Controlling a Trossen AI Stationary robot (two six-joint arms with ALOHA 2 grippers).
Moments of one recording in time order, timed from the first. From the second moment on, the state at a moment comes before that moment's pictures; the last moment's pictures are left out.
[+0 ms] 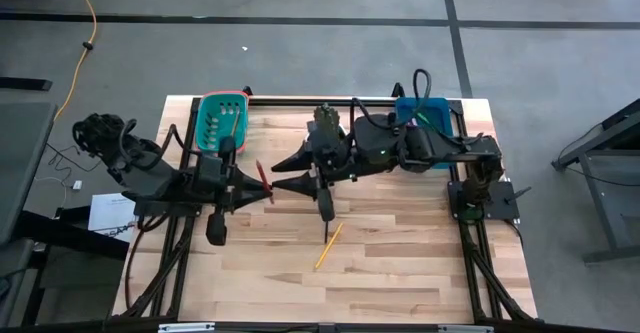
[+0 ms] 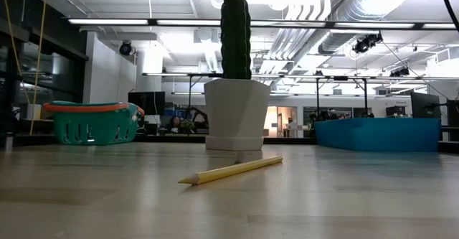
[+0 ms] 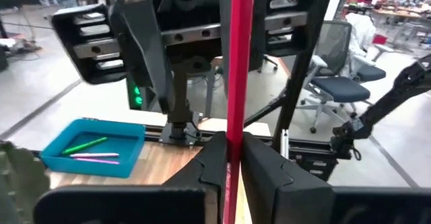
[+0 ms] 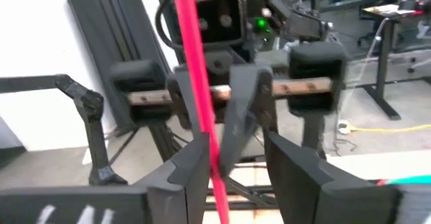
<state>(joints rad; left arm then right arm) -0.50 1.25 1.63 -0.57 -0.63 -0.21 0.20 1.91 2.36 -0.51 0.01 0.21</state>
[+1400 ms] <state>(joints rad) -0.50 1.01 1.63 -1.42 -1.06 -0.74 0.03 1.68 2.32 -1.33 0.12 0.06</state>
